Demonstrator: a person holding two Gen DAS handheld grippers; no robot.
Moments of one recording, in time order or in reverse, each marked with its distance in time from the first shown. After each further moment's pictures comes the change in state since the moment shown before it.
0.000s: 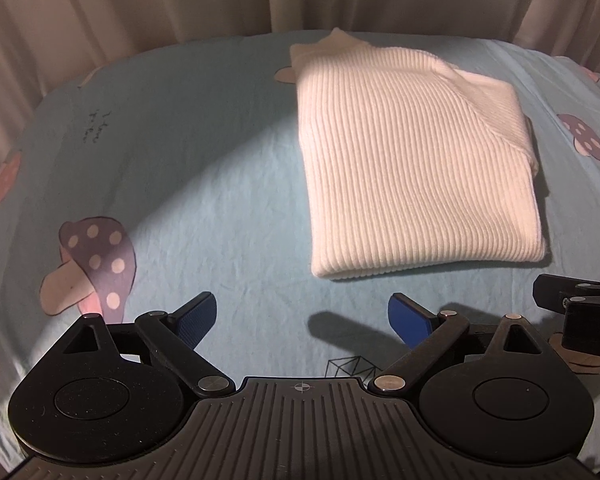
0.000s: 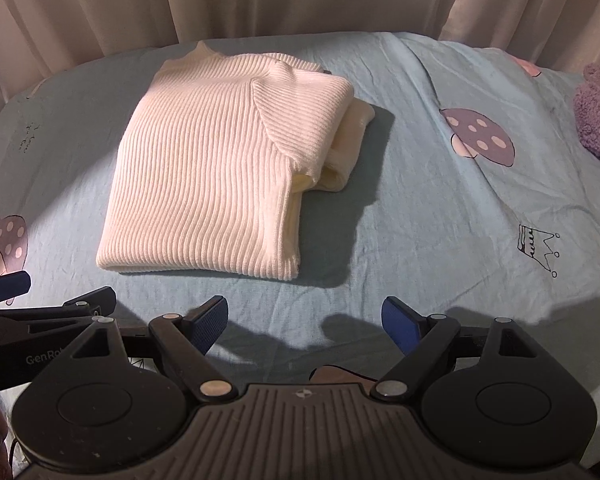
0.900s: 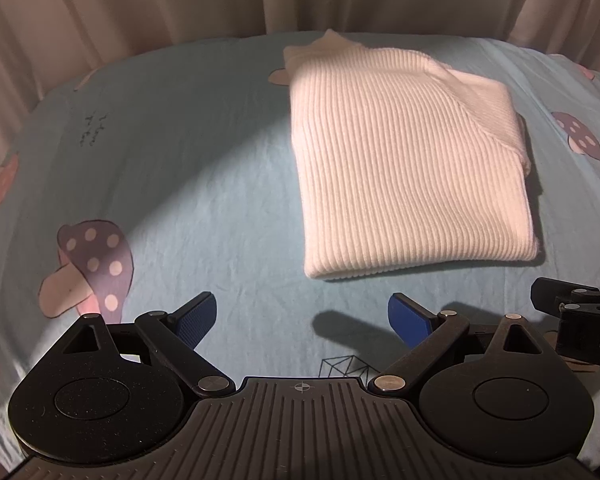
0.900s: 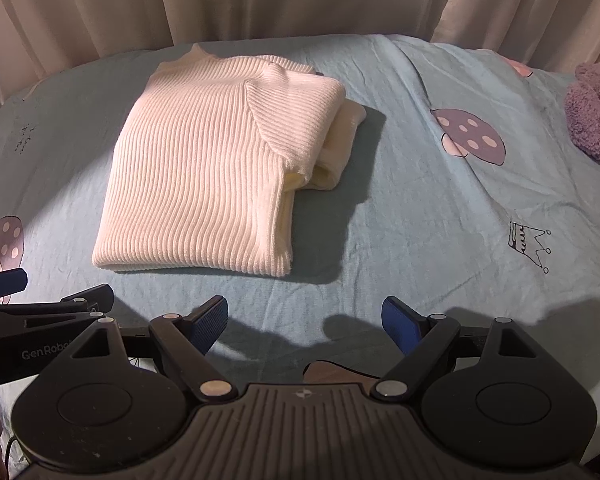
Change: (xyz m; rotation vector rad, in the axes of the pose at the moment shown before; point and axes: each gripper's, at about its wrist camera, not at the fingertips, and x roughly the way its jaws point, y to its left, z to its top) left arm -0.002 -0.002 0.001 0.014 0.001 -0.007; right arm -0.006 -0.002 -0.002 0.006 -0.014 -0.017
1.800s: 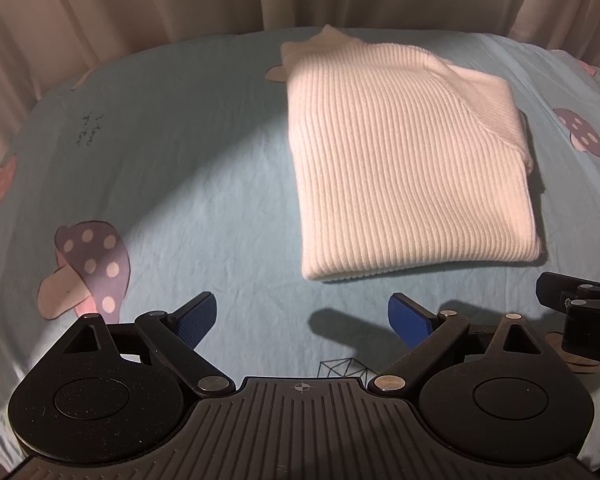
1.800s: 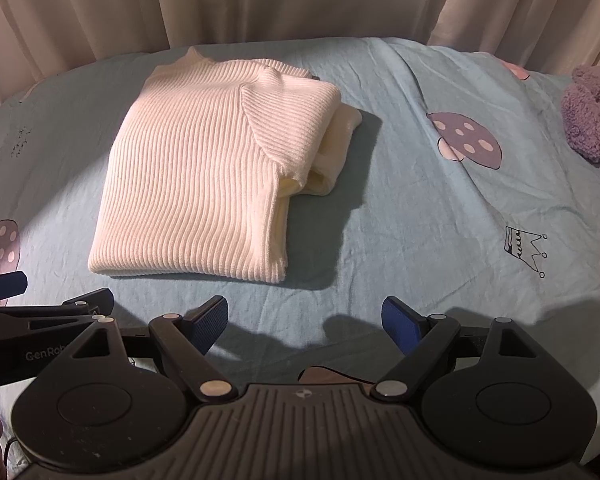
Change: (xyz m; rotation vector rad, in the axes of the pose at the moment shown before) left arm 0.004 -0.001 0.002 0.007 0.015 0.000; right arm -0.001 -0.004 0.004 0.000 -0.006 -0.003
